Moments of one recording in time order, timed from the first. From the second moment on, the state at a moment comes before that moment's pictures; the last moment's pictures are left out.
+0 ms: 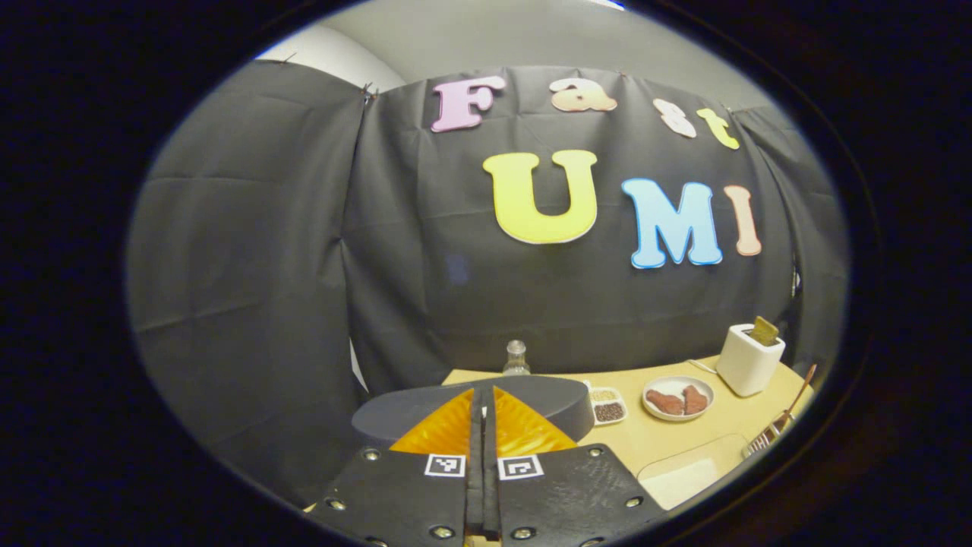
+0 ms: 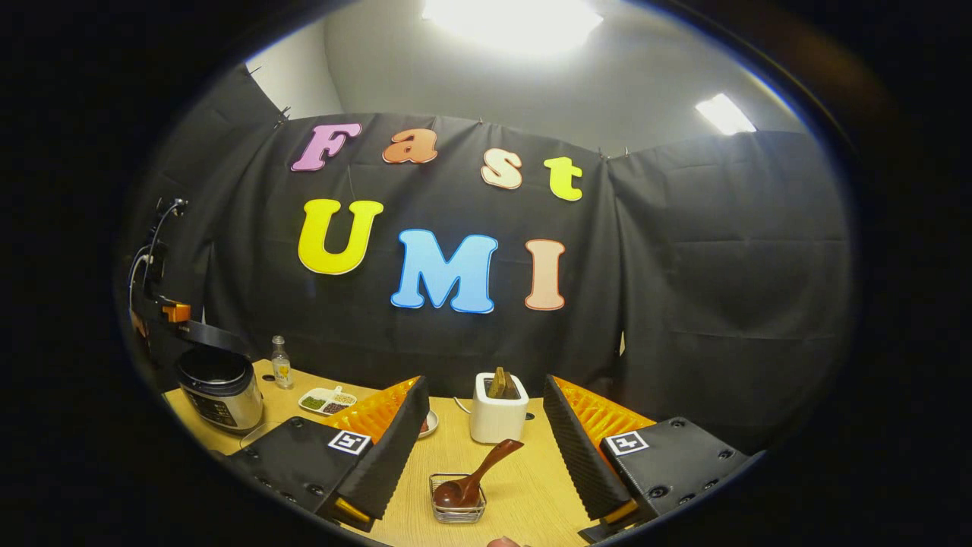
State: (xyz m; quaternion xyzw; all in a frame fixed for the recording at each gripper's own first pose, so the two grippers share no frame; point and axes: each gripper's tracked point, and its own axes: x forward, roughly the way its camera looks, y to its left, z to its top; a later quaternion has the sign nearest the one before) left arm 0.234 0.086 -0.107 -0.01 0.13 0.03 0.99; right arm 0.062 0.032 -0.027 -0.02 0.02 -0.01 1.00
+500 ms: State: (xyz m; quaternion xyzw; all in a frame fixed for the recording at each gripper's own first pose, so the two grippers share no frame) left arm 0.164 0.067 -0.012 -0.01 0.04 0.05 1.00; right arm 0.061 0.009 -0.024 -0.01 0.02 0.01 1.00
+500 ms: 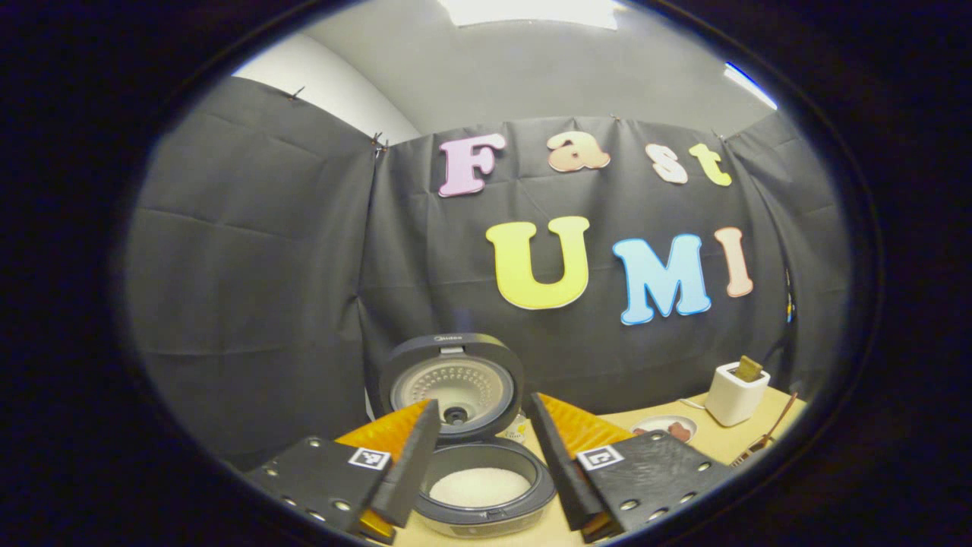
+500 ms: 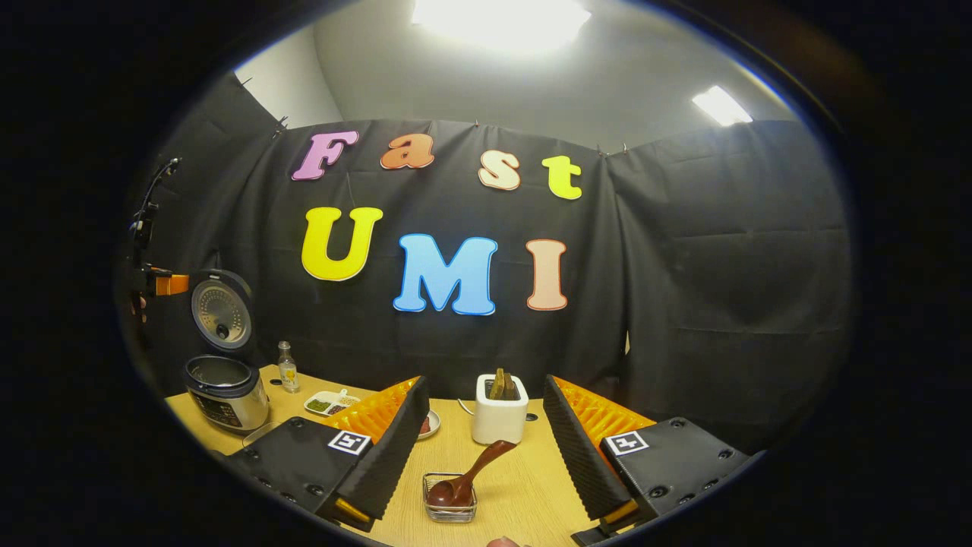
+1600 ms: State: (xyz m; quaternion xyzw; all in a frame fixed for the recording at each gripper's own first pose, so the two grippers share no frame) left arm 0.020 0.022 0.034 0.02 0.01 0.07 1.00; right arm 0.144 0.000 -0.193 0.11 0.25 0.06 0.96
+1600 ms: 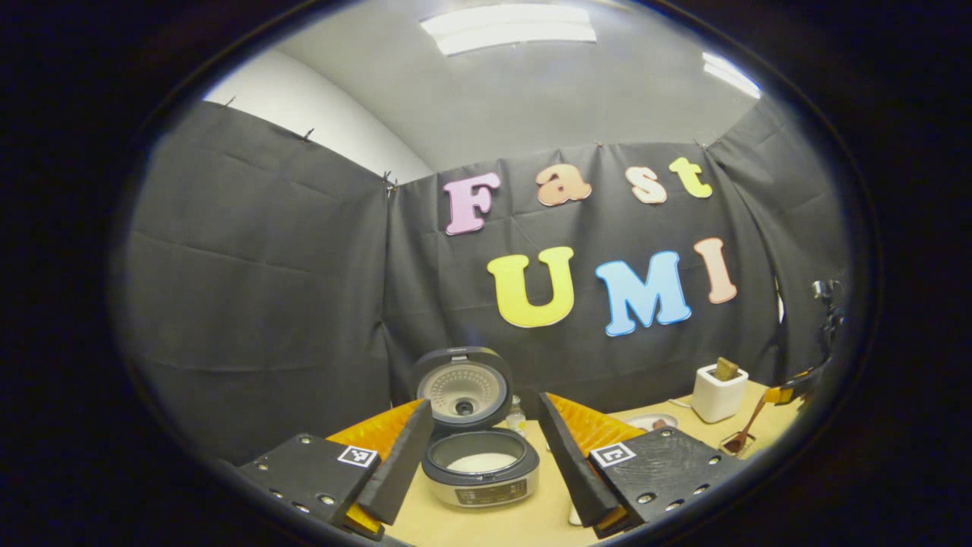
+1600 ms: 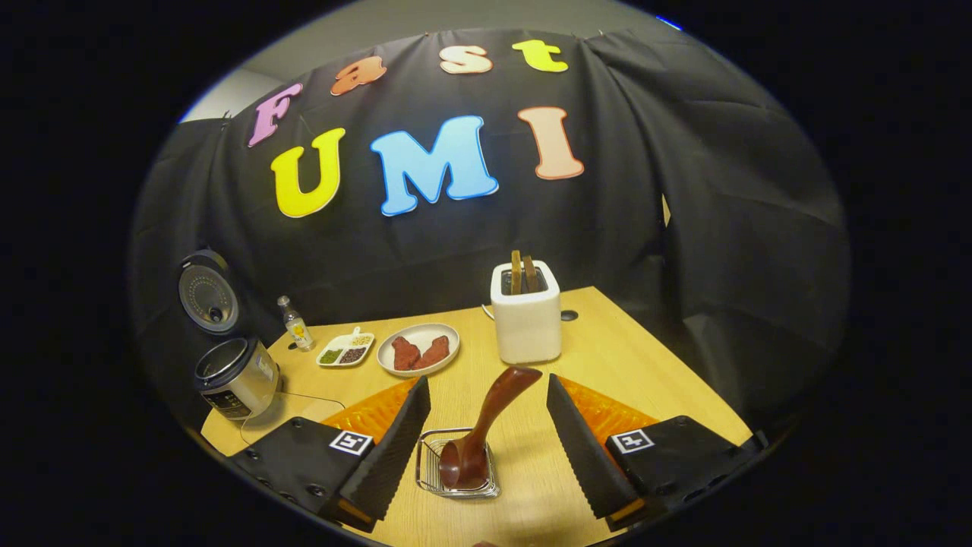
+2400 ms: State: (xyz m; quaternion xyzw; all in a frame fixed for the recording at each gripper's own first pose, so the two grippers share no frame) left arm 0.012 0.037 0.026 0.04 0.03 0.09 0.99; right arm 0.183 0.023 -0.254 0.26 0.37 0.06 0.89
